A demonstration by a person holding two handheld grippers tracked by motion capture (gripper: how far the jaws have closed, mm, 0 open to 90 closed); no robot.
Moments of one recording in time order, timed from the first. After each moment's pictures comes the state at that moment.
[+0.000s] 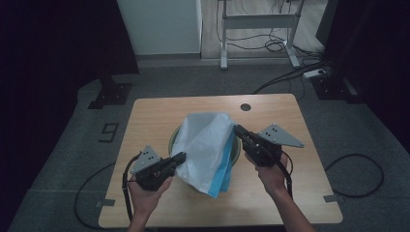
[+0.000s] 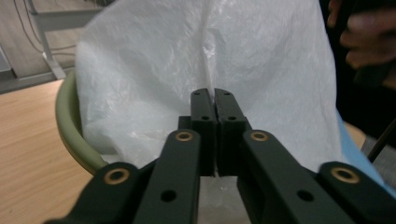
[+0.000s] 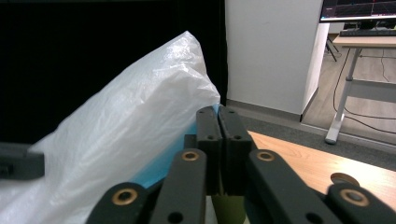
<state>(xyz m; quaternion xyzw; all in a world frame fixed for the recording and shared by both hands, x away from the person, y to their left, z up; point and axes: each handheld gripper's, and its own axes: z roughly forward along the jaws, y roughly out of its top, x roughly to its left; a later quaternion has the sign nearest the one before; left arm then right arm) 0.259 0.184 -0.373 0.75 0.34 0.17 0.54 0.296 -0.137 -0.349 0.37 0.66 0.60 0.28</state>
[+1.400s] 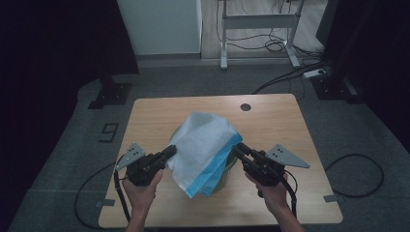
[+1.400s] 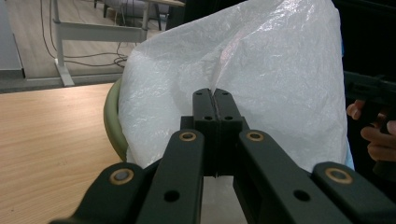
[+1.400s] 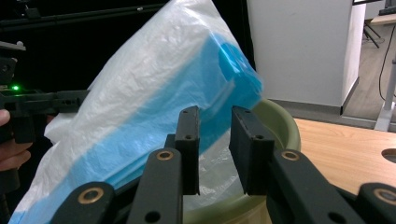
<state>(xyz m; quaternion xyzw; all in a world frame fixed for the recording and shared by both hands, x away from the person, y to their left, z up) 0.268 0.206 -0.378 0.69 0.39 0.17 0.59 0.268 -0.148 -0.393 0.36 0.64 0.64 0.21</state>
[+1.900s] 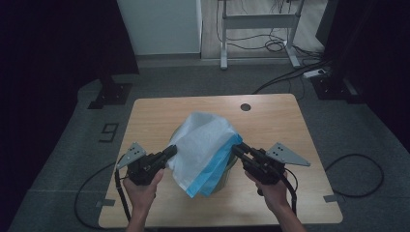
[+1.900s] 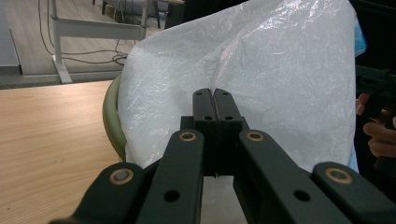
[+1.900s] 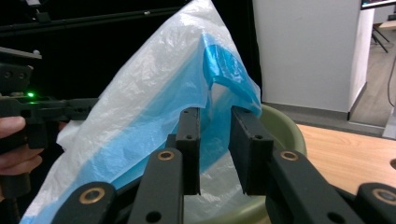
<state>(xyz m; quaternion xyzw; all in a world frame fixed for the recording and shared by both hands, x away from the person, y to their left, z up) 0.271 0.205 -0.380 0.69 0.39 0.16 0.59 0.270 -0.147 -0.386 0.35 0.64 0.65 0.20</state>
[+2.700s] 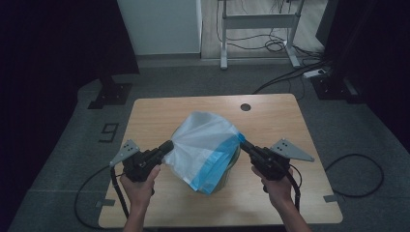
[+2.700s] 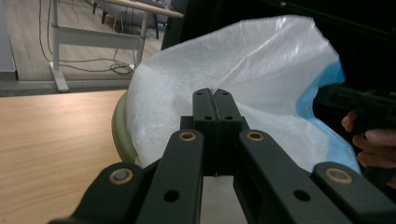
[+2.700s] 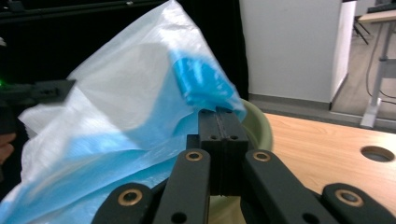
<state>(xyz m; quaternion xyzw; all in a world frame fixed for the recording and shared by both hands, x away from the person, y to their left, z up) 0.277 0.215 -0.372 0.66 0.40 0.16 0.62 0.280 -0.162 -0.386 0.38 0.65 0.63 0.22</state>
